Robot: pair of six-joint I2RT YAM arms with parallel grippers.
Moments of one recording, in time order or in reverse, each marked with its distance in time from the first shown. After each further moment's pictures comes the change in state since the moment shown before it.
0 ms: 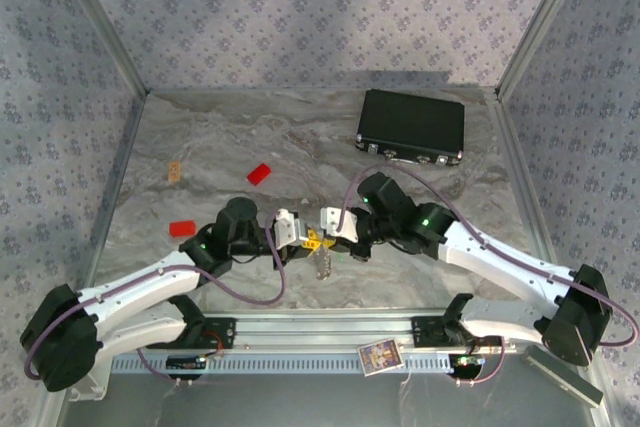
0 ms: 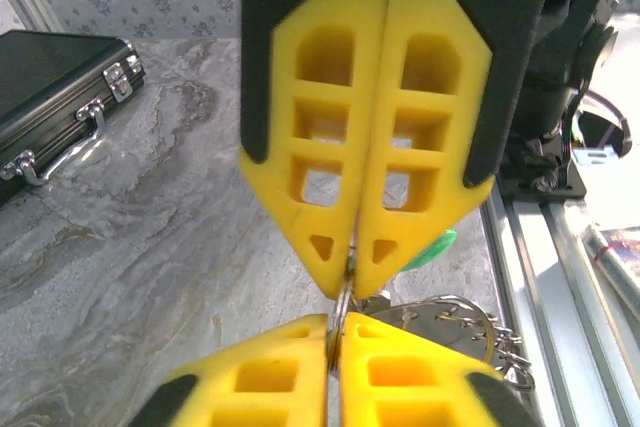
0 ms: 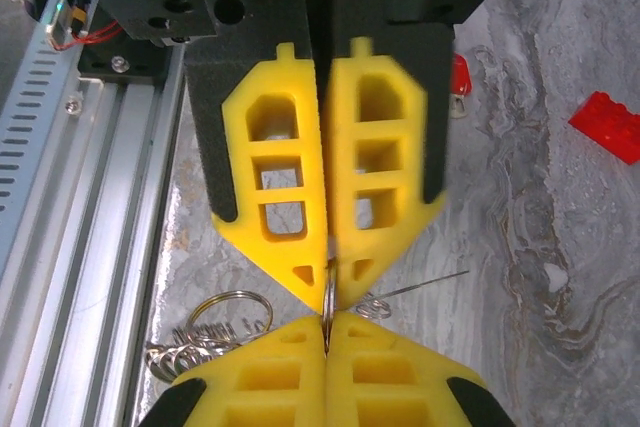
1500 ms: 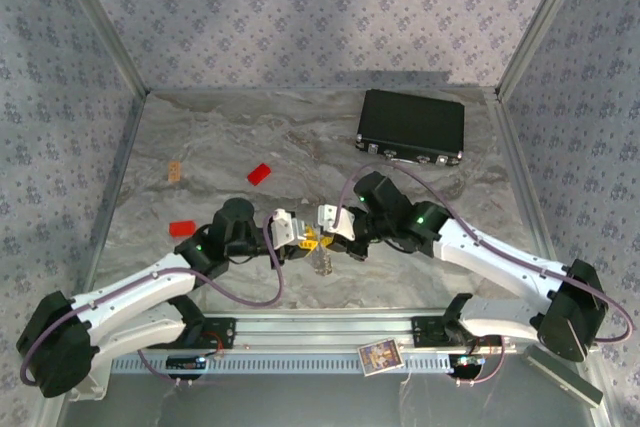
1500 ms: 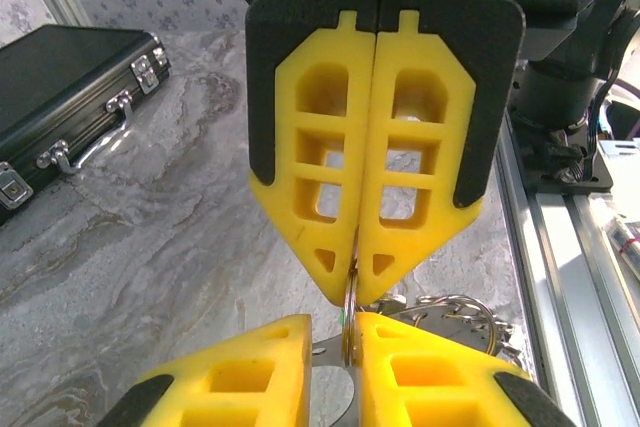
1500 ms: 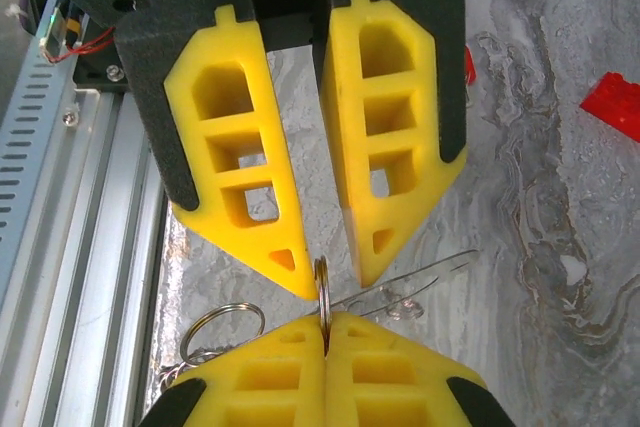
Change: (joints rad) left arm 0.001 -0.042 0.011 -0.059 -0.053 0.017; right arm -0.006 0.036 0.005 0.013 -0.008 0.037
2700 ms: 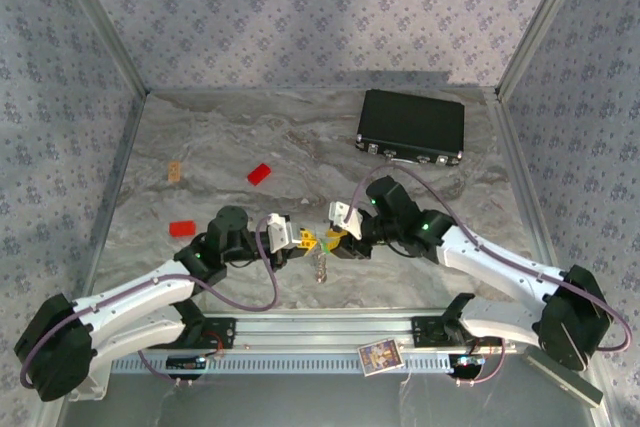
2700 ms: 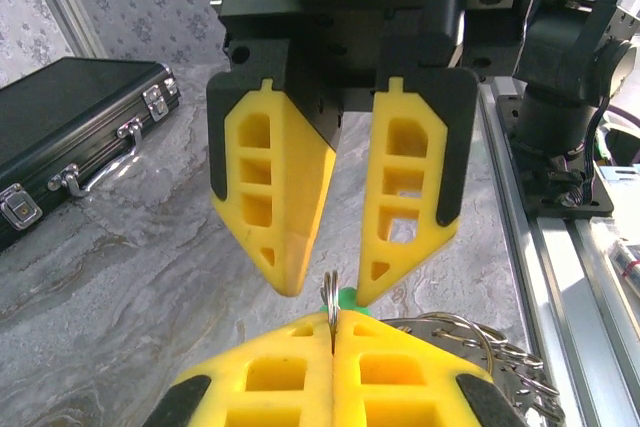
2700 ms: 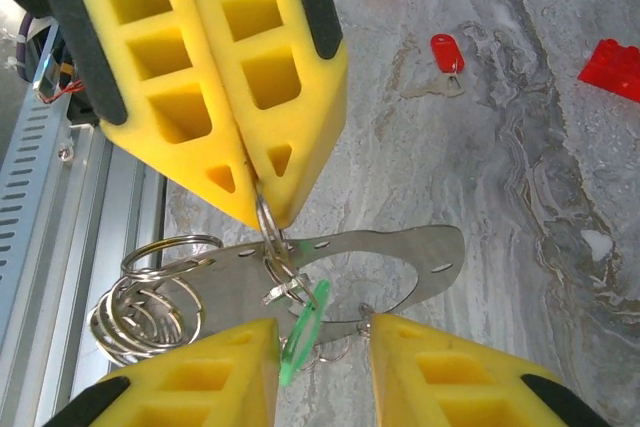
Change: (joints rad) left arm -0.001 -0.031 -0.104 0.185 0.008 -0.057; right arm -0.081 -0.039 -0.166 0.196 -0.099 0.127
